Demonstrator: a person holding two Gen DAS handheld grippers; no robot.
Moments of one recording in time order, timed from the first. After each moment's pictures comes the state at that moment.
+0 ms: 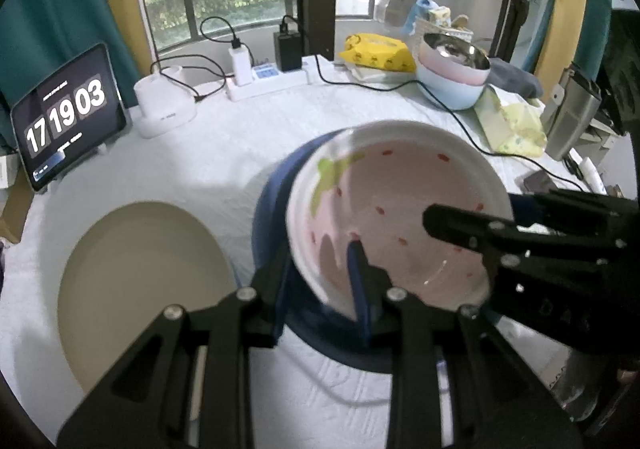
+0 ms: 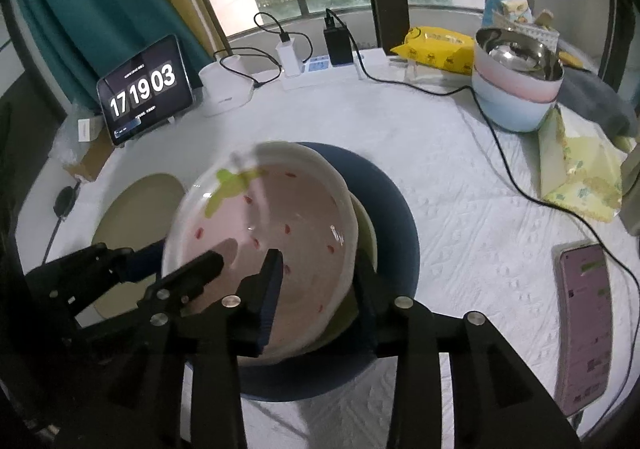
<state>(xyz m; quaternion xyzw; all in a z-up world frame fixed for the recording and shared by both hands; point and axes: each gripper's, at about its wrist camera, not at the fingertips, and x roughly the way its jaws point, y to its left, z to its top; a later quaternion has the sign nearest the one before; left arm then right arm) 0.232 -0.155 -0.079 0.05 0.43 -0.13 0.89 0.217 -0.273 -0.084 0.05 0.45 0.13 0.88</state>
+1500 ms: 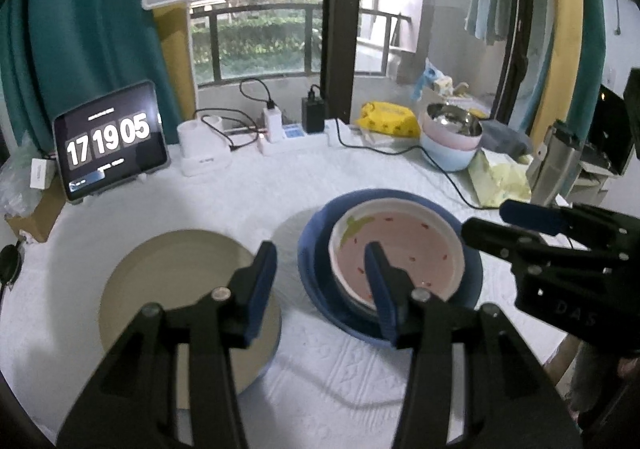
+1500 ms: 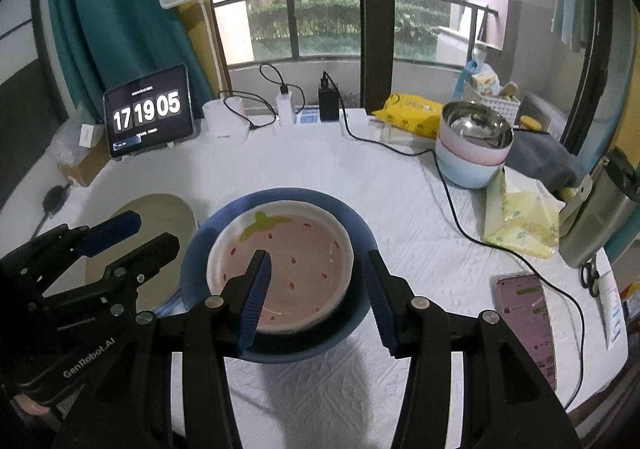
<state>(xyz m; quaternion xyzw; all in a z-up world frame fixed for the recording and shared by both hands) 0.182 -0.119 -0.029 0.01 0.33 -0.10 0.94 0.169 -0.268 -0.032 0.00 0.37 0.09 0.93</state>
